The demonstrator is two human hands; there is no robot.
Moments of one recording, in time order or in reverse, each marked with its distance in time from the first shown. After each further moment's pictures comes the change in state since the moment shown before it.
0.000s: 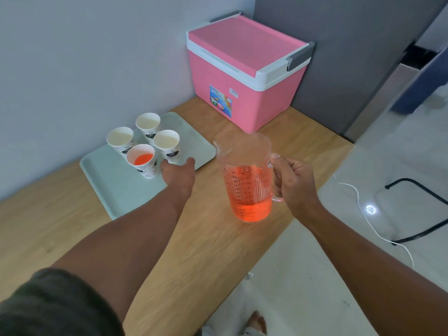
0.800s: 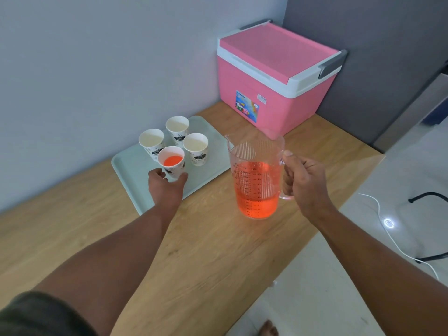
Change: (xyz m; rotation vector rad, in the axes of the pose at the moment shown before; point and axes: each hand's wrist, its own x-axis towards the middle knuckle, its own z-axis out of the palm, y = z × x) left_hand 0.039 -0.029 -0.102 0.167 0.087 0.193; right_hand 0.014 -0.006 0.049 0.093 -0.029 0.008
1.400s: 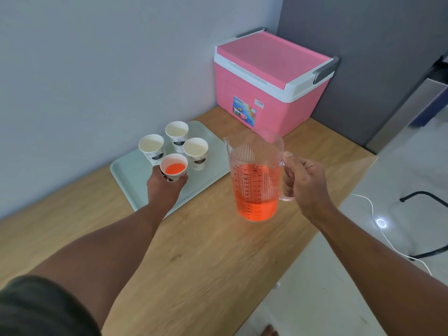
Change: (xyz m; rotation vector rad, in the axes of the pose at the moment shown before) left_hand 0.019 0.005 -0.017 0.090 -0.168 0.227; right_hand -0.006 -0.009 0.009 -0.022 0.009 -0.017
